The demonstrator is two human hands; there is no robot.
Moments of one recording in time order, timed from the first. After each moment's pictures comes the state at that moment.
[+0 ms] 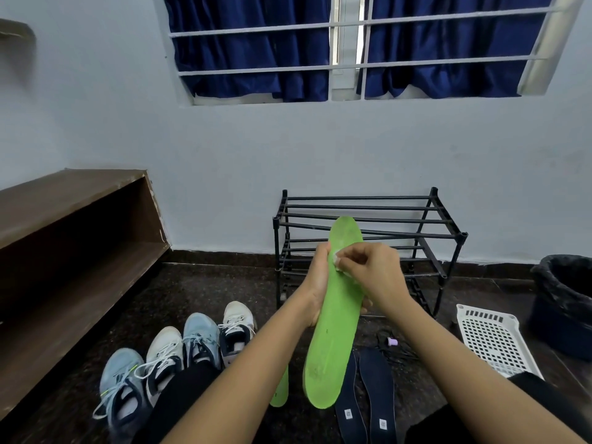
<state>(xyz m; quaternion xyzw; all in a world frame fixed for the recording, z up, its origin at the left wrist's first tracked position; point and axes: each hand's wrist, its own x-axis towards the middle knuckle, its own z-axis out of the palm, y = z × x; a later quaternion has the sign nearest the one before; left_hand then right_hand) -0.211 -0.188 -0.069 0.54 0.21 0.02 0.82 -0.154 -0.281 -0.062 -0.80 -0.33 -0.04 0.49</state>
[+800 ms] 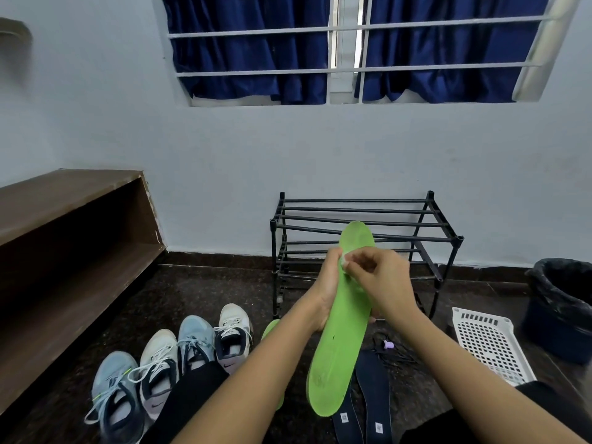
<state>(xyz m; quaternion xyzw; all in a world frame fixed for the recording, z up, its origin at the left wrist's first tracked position) -0.207 -0.203 -0.067 0.55 0.20 -0.03 0.81 -0.154 -0.294 -0.063 -0.80 -0.32 -0.08 0.50</state>
